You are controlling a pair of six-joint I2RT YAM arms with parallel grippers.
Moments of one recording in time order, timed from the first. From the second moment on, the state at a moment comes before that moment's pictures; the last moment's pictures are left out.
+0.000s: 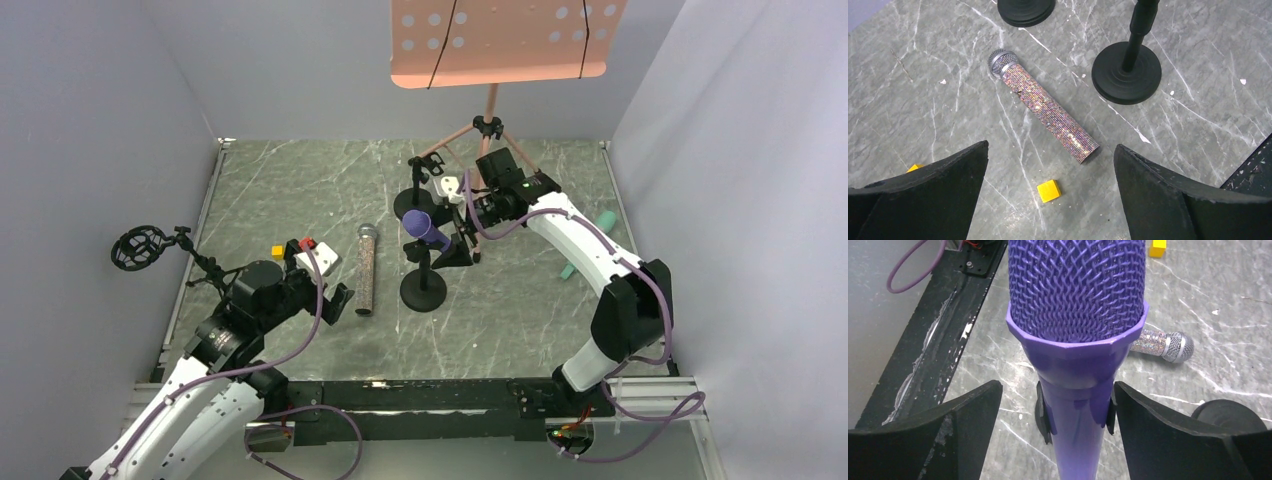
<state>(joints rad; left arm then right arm) -0.55 0.52 0.61 -0.47 0.11 0.17 0.46 1.59 1.39 -0.80 -1.15 -0.97</state>
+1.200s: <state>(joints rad) -0.55 0.50 0.61 -0.47 0.10 0.17 0.23 1.47 1.36 -0.76 -1.15 -0.77</state>
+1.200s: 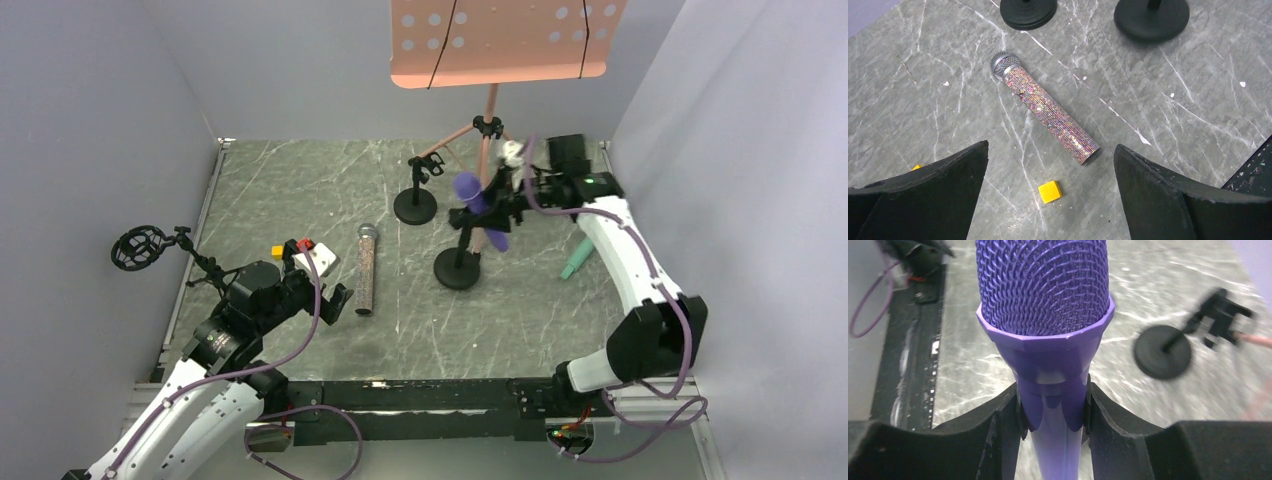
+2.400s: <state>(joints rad) -0.55 0.50 0.61 -0.47 0.11 0.17 -0.35 1.76 1.44 -0.11 -0.83 -0.29</state>
